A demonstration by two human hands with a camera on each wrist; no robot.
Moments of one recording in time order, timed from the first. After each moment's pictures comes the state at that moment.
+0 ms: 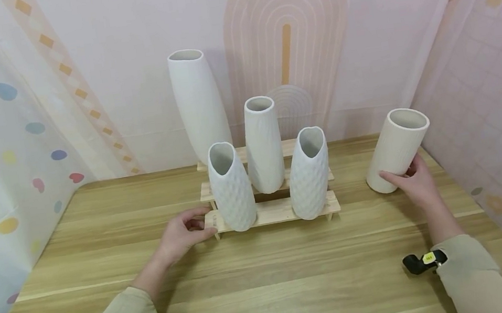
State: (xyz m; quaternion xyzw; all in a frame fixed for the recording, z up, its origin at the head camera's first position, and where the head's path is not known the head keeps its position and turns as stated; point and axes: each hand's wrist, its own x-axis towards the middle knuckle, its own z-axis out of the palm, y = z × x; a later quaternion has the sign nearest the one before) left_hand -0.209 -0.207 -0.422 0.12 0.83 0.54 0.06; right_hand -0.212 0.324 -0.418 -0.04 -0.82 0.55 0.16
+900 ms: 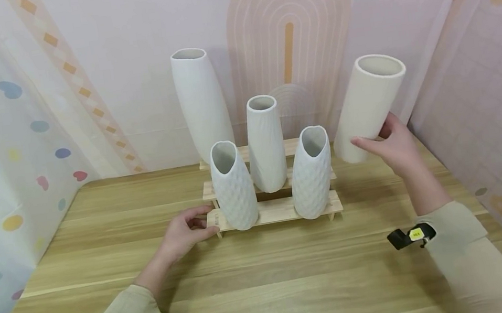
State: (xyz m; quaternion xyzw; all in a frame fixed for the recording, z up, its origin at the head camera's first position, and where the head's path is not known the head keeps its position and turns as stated) left_hand -0.212 -0.209 -0.427 0.12 0.84 0.53 0.05; right_hand -0.235 0.262 -0.324 0.08 -0.79 0.59 0.17
